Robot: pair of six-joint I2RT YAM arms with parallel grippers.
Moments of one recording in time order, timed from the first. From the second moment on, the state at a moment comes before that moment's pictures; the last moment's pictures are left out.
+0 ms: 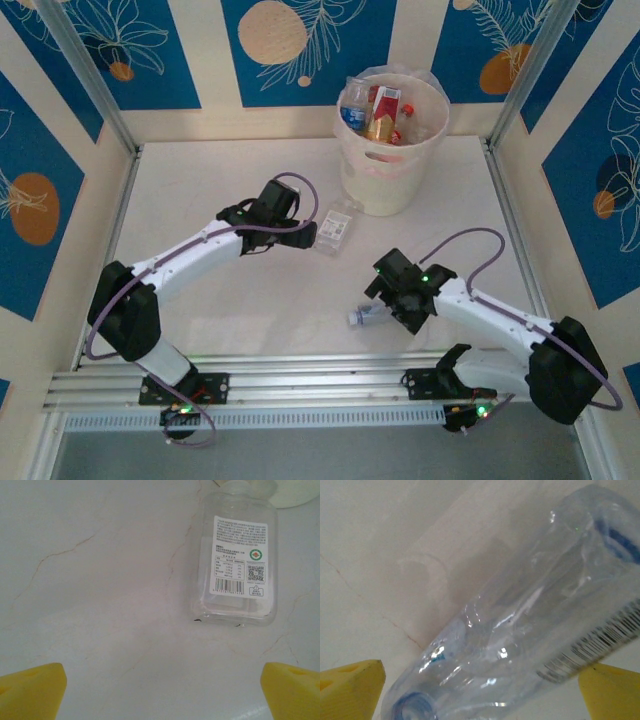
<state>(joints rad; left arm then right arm) -0.68 1.58 1.24 -0.59 -0.15 -0.34 0.68 1.14 0.63 -0.81 0.06 1.37</state>
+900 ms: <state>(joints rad) -0.68 1.54 1.21 -0.60 -0.22 -0.39 0.63 1.29 0.72 -0.76 0.13 1.25</state>
